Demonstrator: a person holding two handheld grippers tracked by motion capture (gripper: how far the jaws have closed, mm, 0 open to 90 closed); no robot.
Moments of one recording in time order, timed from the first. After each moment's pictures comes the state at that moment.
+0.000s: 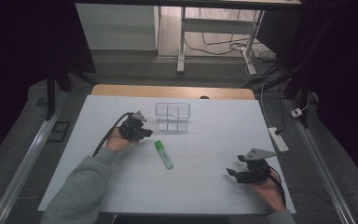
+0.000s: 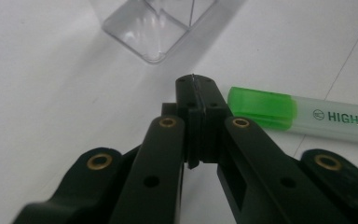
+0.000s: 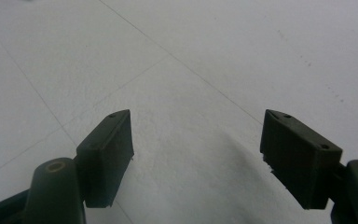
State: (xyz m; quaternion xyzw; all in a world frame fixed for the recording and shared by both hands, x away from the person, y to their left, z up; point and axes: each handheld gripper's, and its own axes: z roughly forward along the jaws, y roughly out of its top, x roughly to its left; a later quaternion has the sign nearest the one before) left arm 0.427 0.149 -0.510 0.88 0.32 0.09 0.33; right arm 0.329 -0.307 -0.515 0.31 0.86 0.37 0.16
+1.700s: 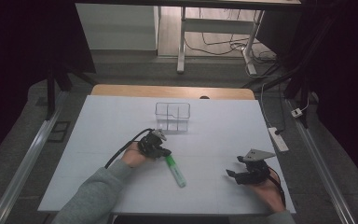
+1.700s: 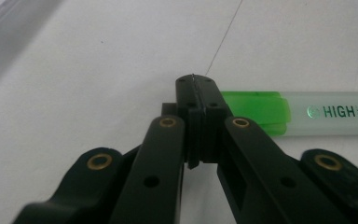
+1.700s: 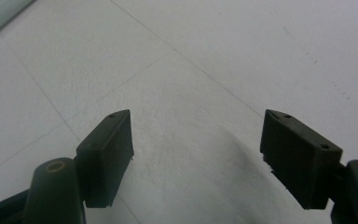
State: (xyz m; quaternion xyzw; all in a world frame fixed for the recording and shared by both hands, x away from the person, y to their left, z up) left arm 0.391 0.086 -0.527 0.91 0.25 0.00 0.32; right arm 0.327 -0.304 -0.516 0.31 0.86 0.36 0.16
